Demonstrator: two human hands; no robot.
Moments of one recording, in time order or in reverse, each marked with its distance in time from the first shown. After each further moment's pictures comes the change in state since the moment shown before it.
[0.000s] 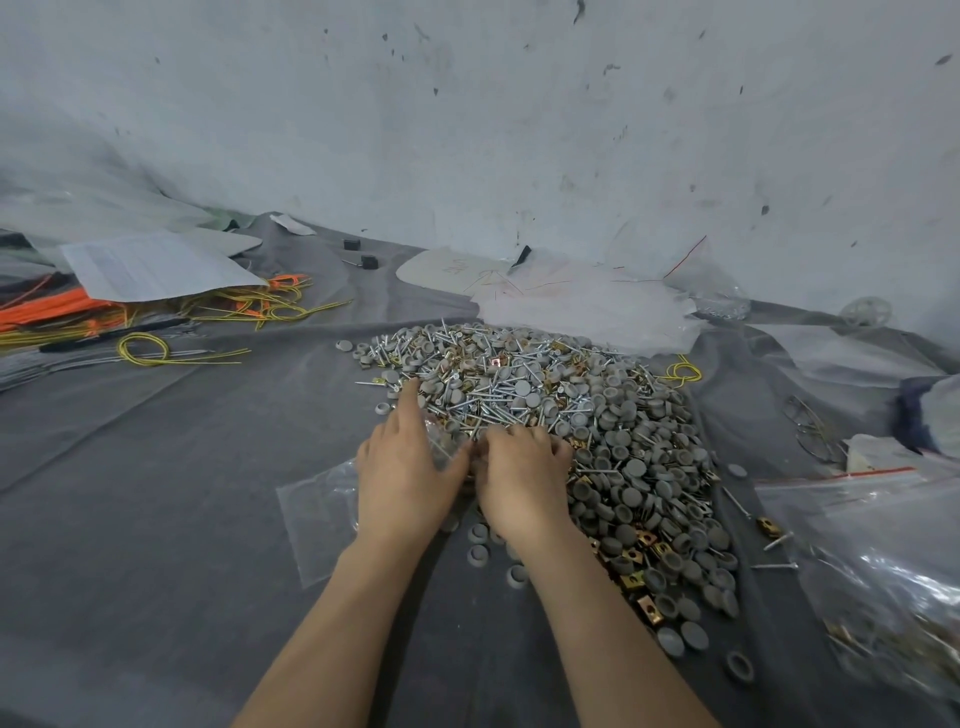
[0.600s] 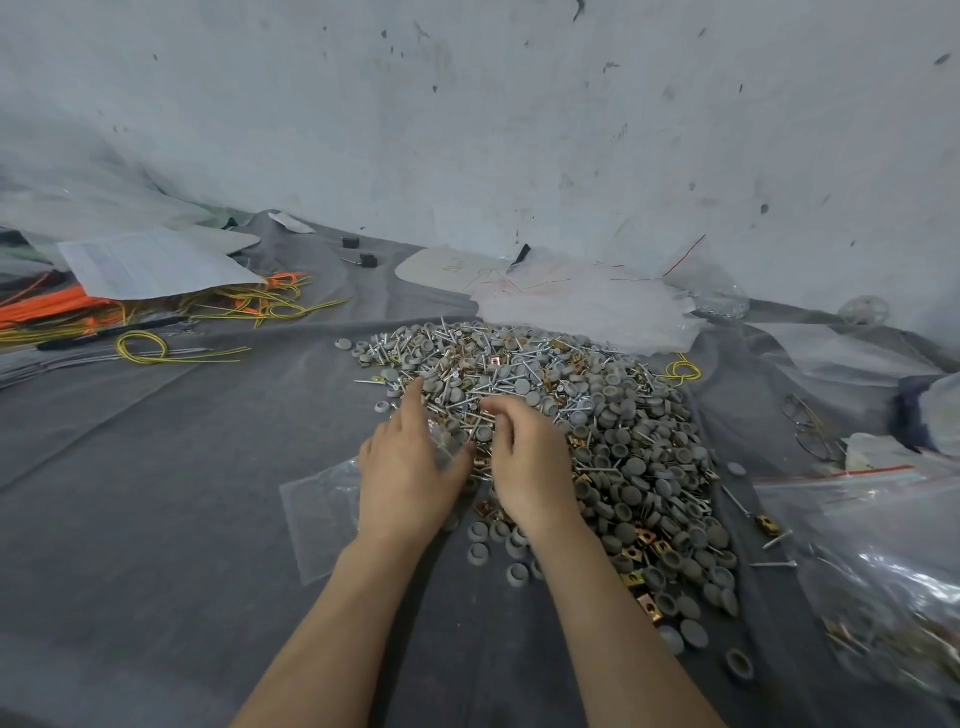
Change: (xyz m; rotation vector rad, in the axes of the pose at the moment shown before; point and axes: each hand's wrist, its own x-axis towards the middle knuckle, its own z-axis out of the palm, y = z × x) left_hand -0.001 0.003 -0.001 0.004 -0.037 0.021; right_hand 0.003 0.004 -0.006 0.515 0.246 -0.058
